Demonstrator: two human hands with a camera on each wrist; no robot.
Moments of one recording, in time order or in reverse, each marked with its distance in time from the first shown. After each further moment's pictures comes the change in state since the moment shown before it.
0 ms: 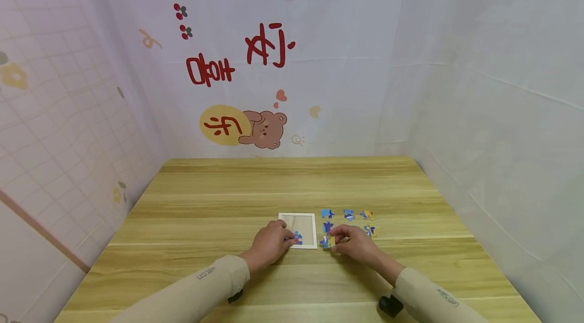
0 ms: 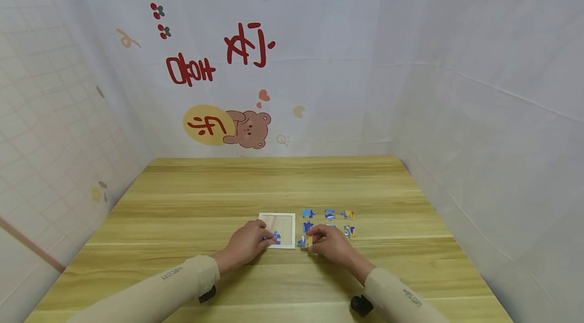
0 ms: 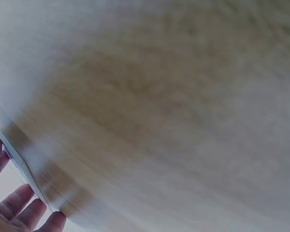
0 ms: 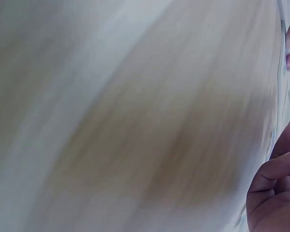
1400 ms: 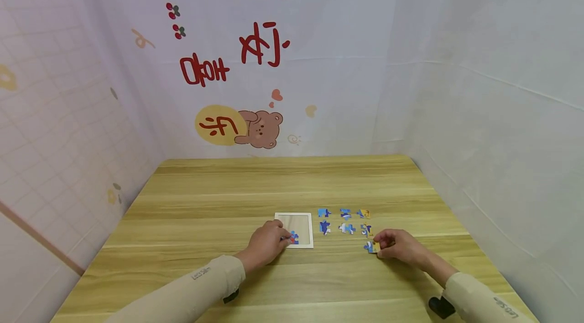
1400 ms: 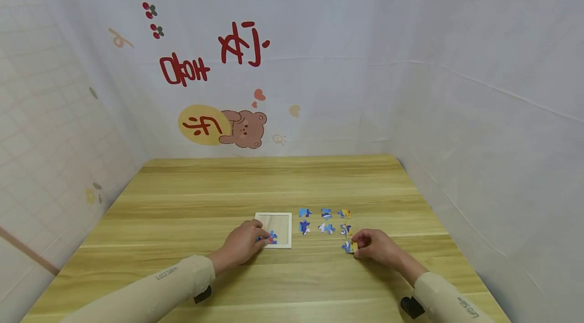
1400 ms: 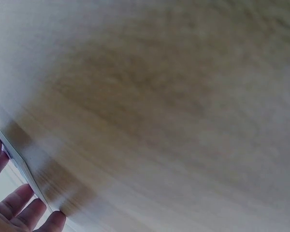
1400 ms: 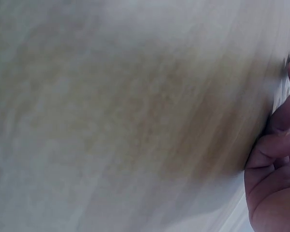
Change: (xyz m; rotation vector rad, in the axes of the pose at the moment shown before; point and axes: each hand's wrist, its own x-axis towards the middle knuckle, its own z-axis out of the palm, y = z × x) left_hand 0.002 -0.002 0.002 0.008 -0.020 -0.009; right_hand -0.046 0.057 -0.099 -0.095 -0.065 0.057
